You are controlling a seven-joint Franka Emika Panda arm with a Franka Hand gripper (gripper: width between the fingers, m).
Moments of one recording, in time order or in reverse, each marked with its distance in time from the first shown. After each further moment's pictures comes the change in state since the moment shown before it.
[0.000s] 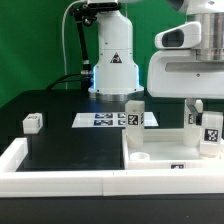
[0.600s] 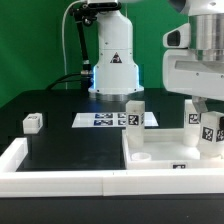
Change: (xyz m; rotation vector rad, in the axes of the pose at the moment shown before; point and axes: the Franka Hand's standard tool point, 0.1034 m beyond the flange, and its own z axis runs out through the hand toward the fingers) arm -0.004 -0.005 0.001 0.010 -0.001 0.654
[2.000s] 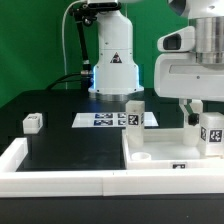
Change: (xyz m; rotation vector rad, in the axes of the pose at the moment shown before) arm 0.000 0.003 0.004 0.008 0.005 -0.543
